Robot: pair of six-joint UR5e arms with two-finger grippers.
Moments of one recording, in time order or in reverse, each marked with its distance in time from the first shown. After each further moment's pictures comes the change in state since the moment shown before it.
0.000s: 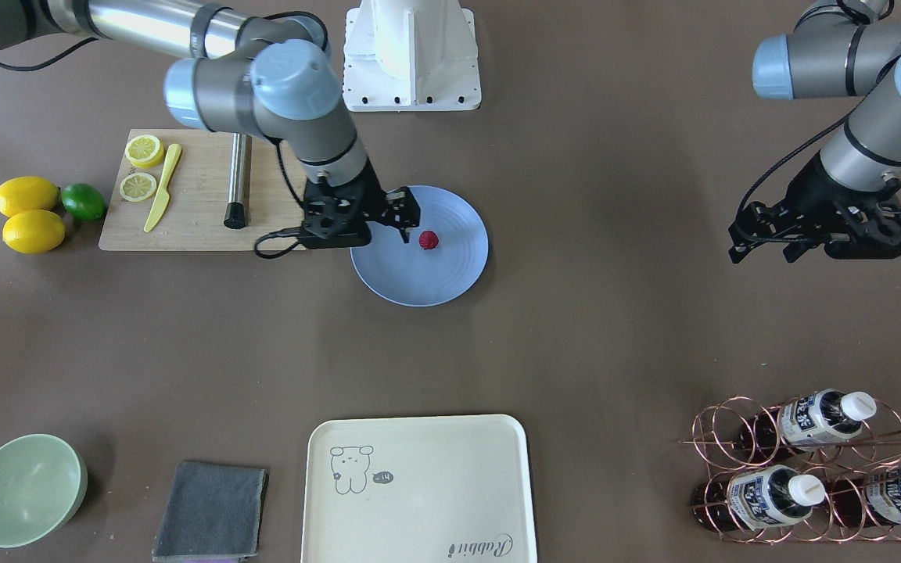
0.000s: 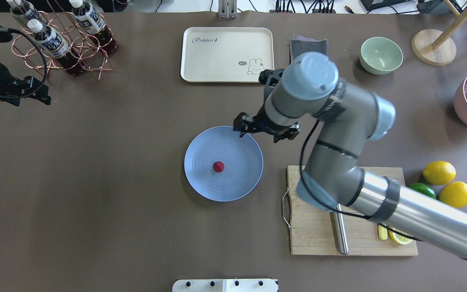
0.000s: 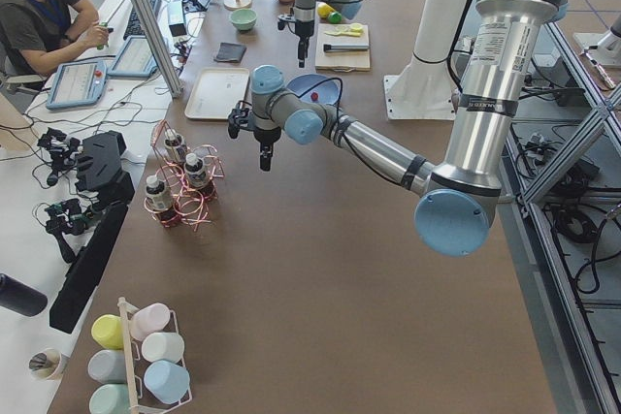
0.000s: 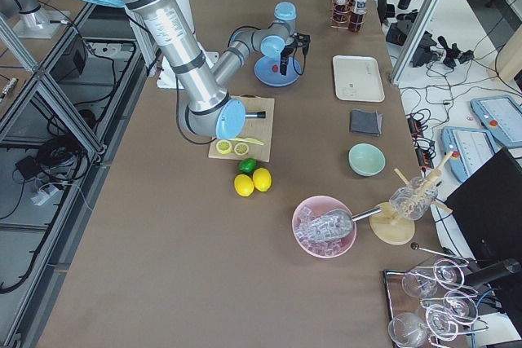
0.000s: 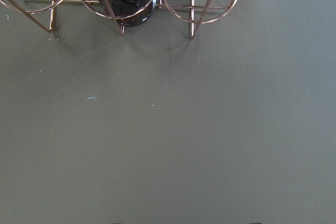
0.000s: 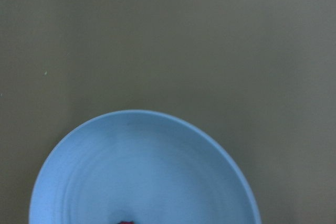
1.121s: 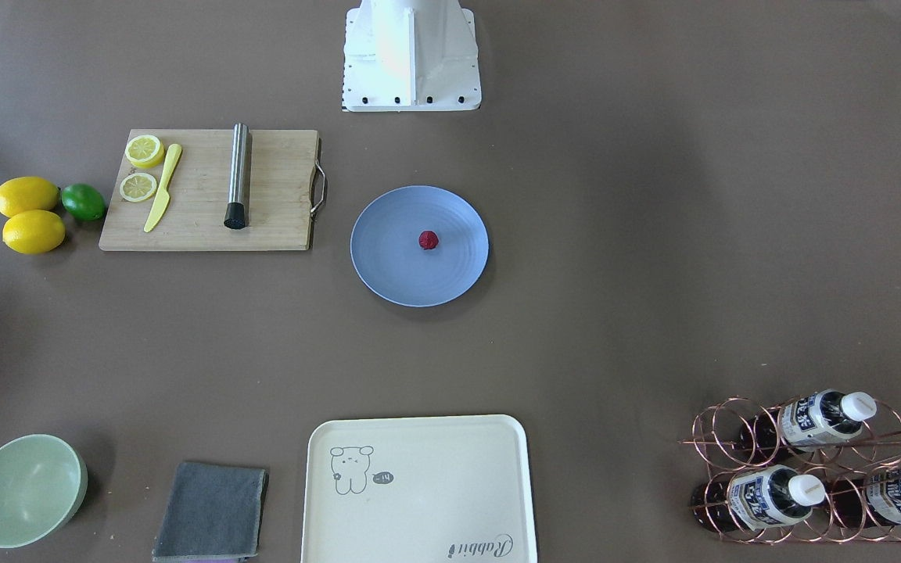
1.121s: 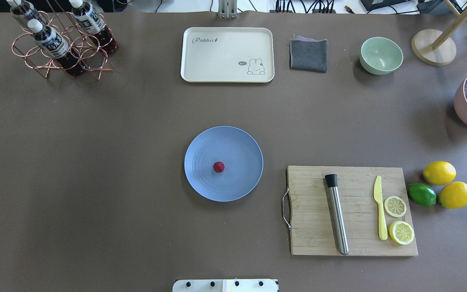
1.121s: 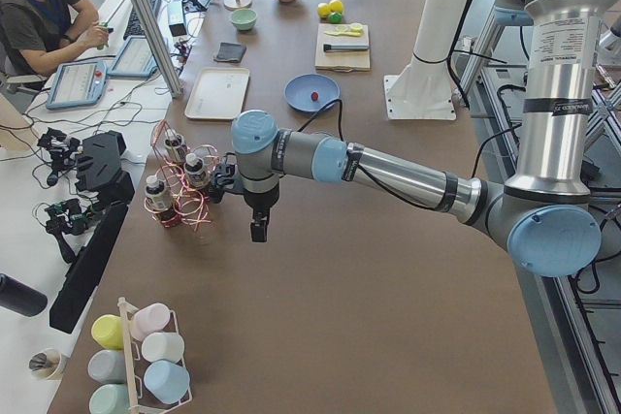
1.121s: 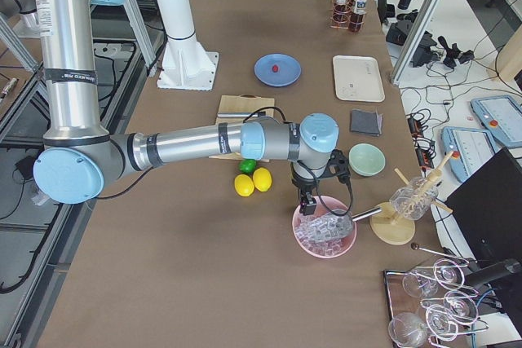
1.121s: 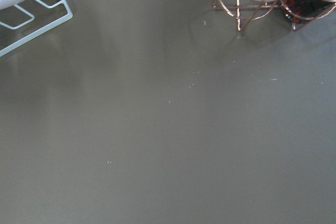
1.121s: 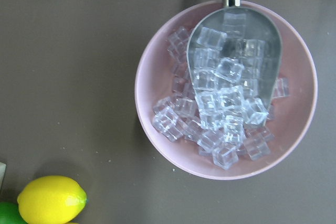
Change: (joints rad) left arm -0.433 0.161 0.018 0.292 -0.131 0.641; right arm 0.869 -0.551 -0.015 -0.321 0.287 -1.467
